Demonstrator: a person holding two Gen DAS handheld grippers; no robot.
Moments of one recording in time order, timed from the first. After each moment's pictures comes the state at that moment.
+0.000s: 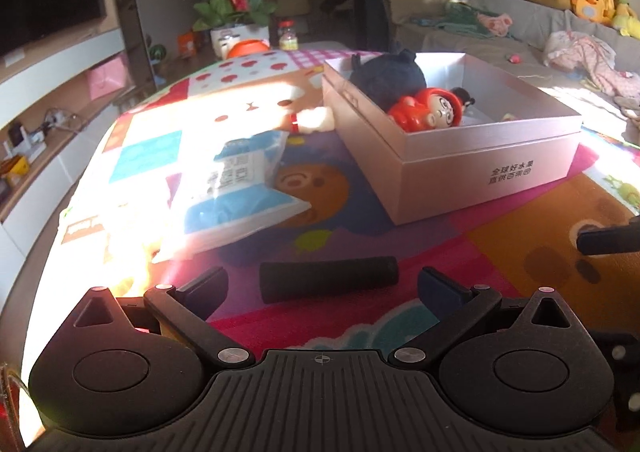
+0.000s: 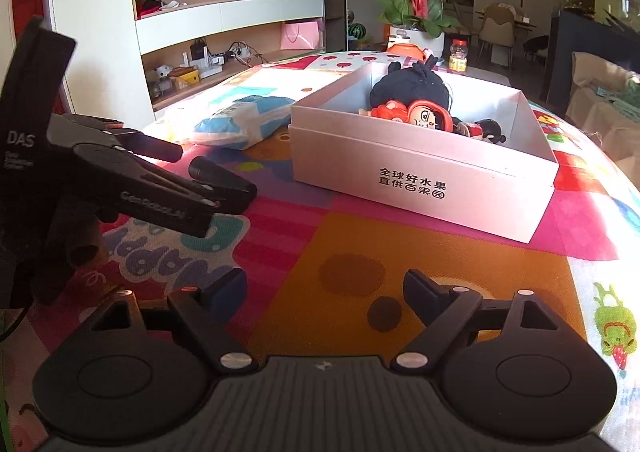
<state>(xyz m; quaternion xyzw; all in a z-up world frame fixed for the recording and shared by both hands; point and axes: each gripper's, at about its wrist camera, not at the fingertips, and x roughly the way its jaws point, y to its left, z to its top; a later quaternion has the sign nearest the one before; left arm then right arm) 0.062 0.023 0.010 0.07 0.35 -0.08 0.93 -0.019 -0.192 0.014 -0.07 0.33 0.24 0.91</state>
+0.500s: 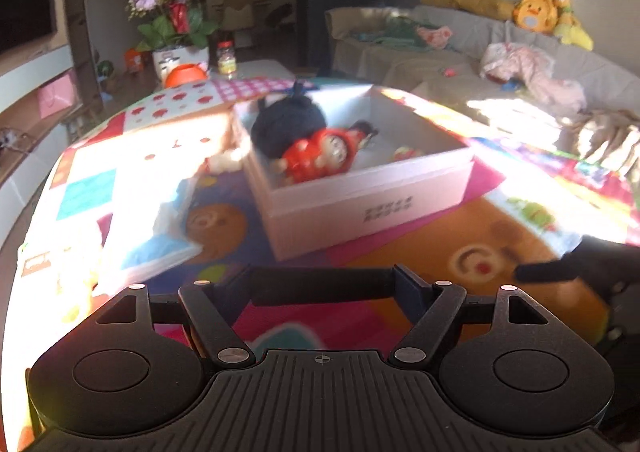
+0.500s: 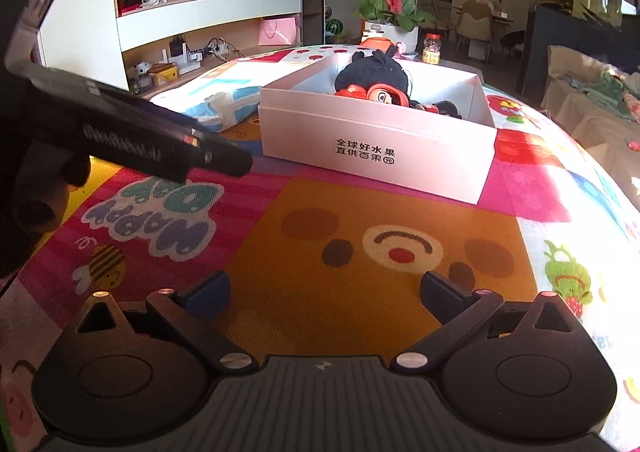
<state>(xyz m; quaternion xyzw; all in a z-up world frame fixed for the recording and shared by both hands) 0.029 -0.020 0.063 0.06 0.32 -0.17 0.93 -0.045 -0.225 0.014 -0.06 0.34 0.21 0.91</state>
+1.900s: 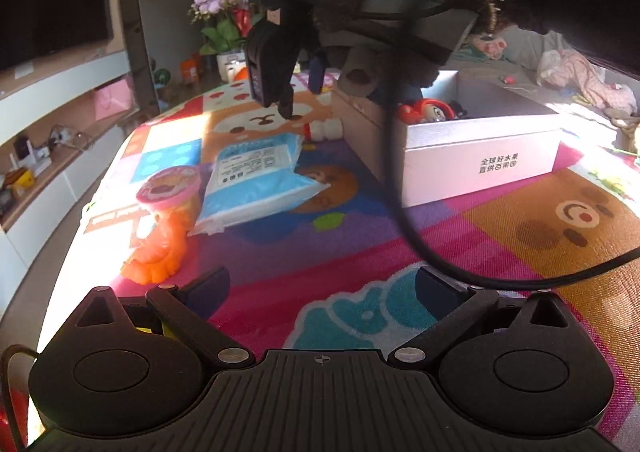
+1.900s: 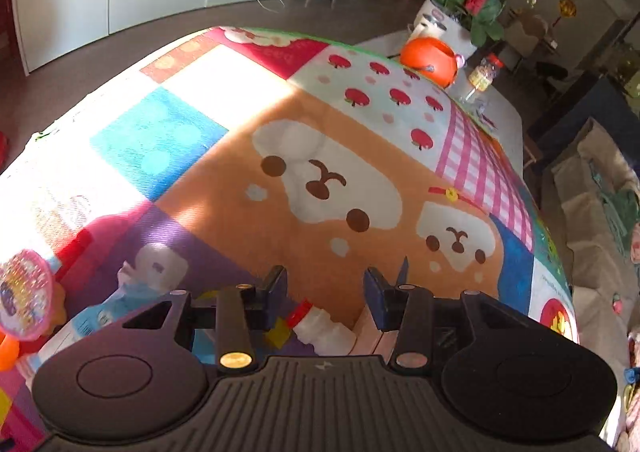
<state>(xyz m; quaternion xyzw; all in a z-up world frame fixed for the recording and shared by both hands) 0.012 0.051 0.009 0.07 0.30 -0.08 0.95 0.254 0.018 0.062 -0.29 0.42 0.17 0.84</state>
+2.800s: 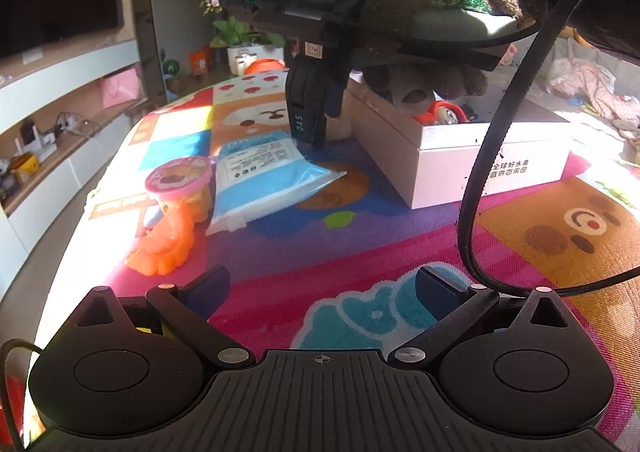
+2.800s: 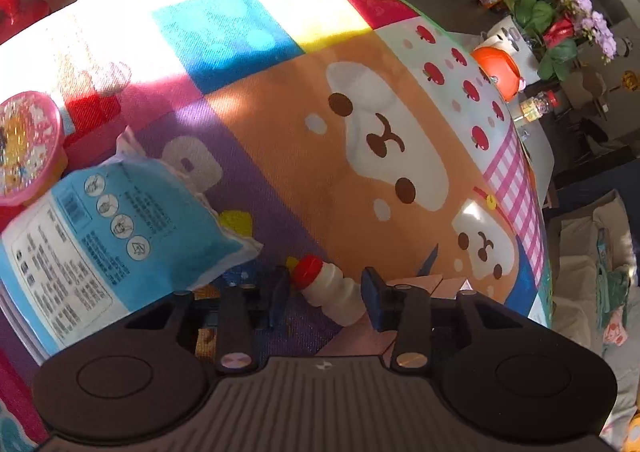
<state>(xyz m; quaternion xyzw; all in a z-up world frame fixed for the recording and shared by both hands) 0.016 0.057 0.007 0.05 0.30 -0.07 0.95 0.228 0.028 0.031 -0.43 0.42 0.23 0.77</state>
